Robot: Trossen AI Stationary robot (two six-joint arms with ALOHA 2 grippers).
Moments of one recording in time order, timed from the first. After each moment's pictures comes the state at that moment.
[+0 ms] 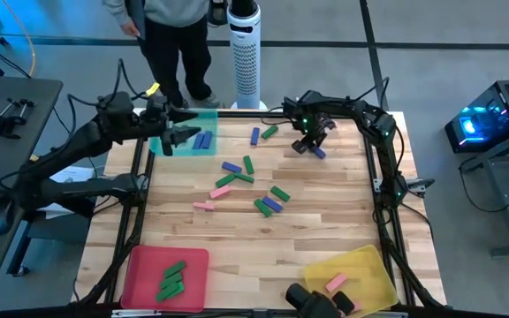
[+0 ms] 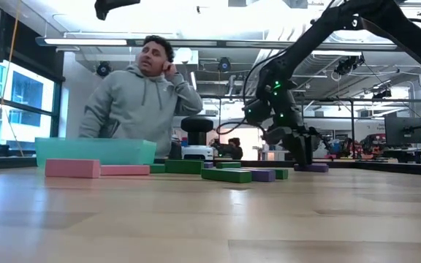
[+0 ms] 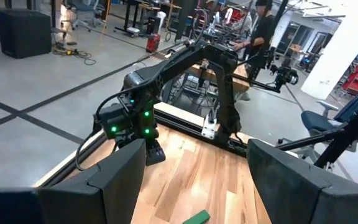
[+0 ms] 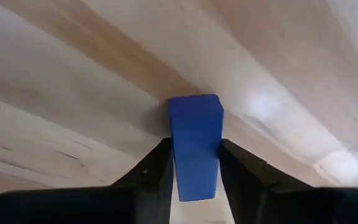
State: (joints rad) left arm 0.50 0.79 0.99 -0.33 0.26 -0.21; right arm -0.70 2.16 1.57 -1.29 0.03 0.18
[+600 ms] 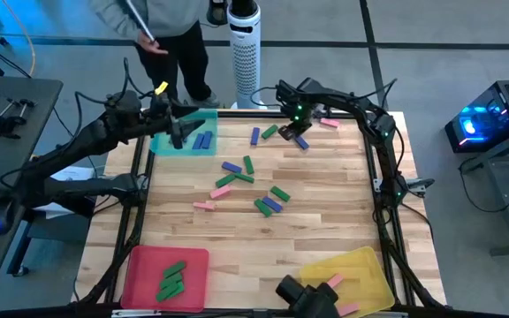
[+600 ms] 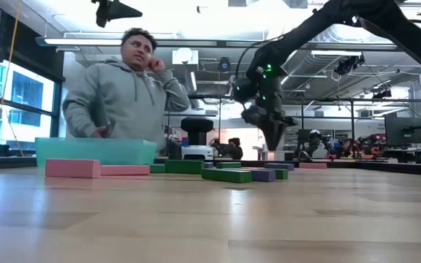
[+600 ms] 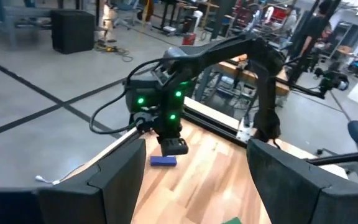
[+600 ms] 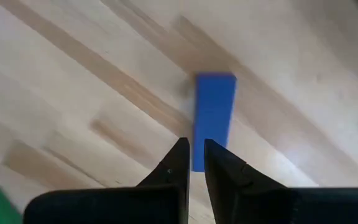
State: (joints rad) left arm 0.51 0.84 0.99 -0.32 0.11 -0.22; right arm -0.69 2.16 1.79 -1.24 -0.09 0.16
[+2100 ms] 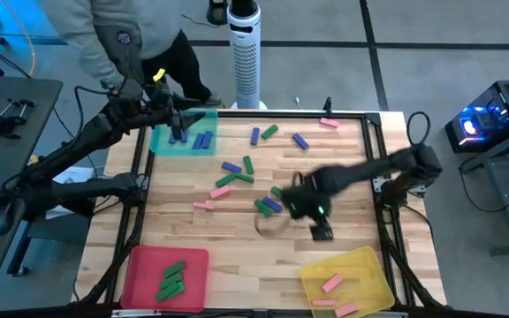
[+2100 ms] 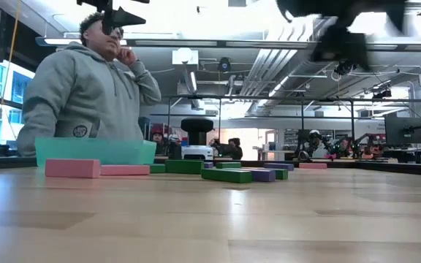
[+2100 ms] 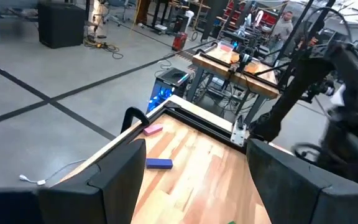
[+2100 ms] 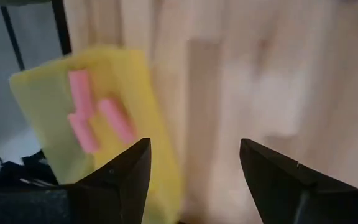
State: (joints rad) left arm 0.68 0.89 0.99 -0.28 0.32 -0.22; right arm 0.20 1.69 1.44 -1.30 -0.40 0.17
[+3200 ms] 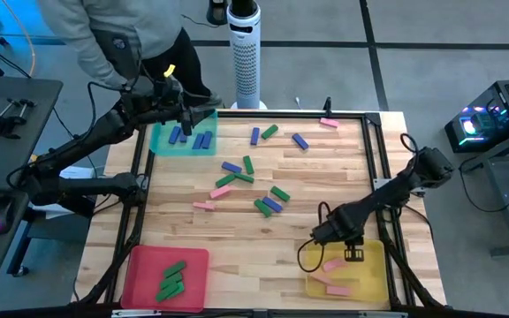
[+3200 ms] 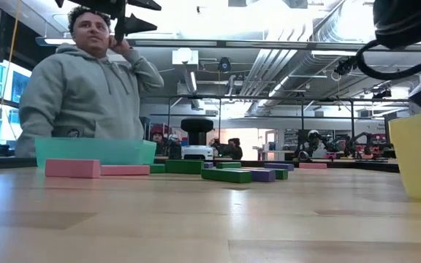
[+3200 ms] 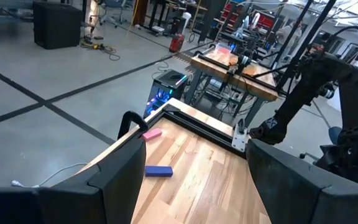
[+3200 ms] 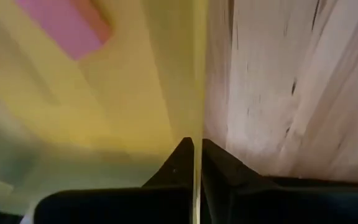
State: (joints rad) left arm 0.68 0.99 0.99 -0.17 0.34 -0.23; right arm 0.50 1.62 0.91 -1.15 -0.40 0.52
